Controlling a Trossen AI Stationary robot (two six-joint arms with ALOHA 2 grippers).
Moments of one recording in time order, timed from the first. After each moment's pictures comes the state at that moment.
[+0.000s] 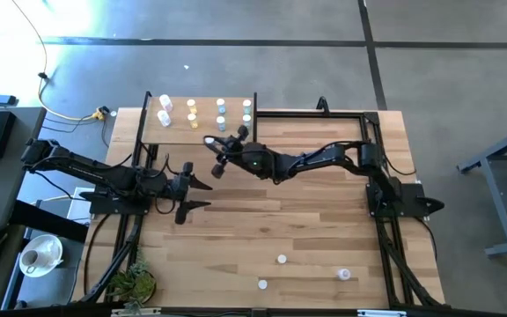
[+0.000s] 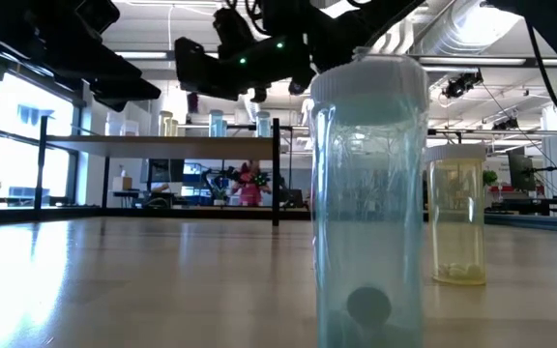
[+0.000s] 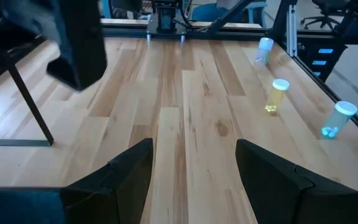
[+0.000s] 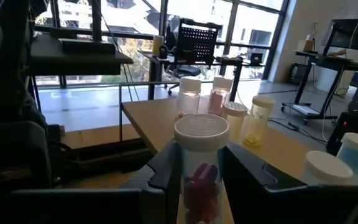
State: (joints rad) left arm -0.09 0.75 0.28 0.13 -0.17 -0.09; right arm -0.08 2.16 1.50 0.65 0.43 -0.11
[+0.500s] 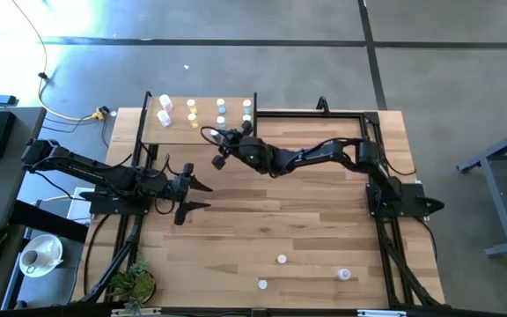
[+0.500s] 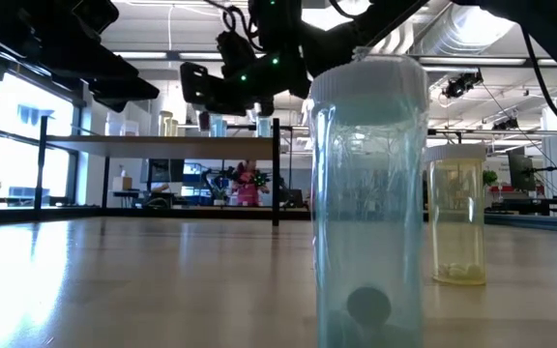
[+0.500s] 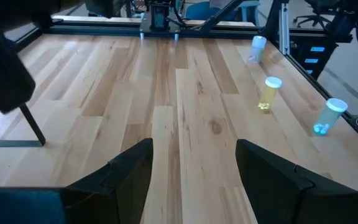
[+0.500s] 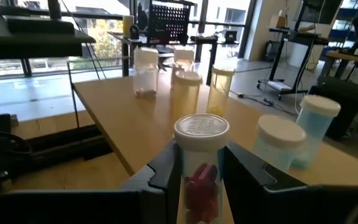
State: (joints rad) left arm -0.09 0.75 0.28 0.13 -0.14 -0.09; right arm -0.13 2.18 1.52 0.57 0.50 -0.05
